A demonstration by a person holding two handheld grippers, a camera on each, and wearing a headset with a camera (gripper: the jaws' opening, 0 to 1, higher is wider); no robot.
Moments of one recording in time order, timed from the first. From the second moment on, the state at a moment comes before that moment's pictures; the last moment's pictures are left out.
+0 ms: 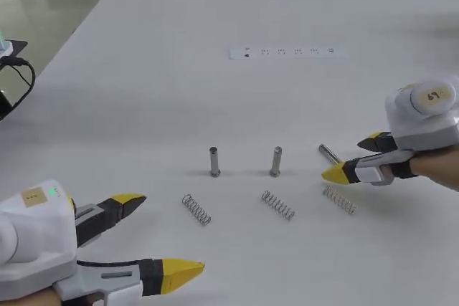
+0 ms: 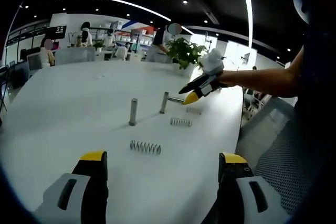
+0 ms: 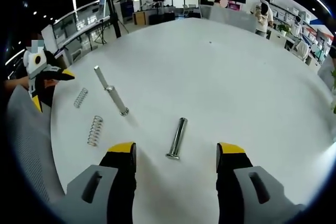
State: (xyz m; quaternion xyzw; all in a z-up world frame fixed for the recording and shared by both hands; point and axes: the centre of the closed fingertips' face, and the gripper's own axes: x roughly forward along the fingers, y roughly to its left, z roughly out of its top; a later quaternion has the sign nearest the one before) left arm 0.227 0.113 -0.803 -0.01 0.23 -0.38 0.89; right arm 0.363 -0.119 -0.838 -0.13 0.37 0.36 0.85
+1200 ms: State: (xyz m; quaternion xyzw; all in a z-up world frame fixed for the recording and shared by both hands) left arm 0.228 0.115 -0.803 -0.02 0.23 -0.38 0.90; right arm 0.382 -0.090 -0.845 -0.14 0.40 0.35 0.84
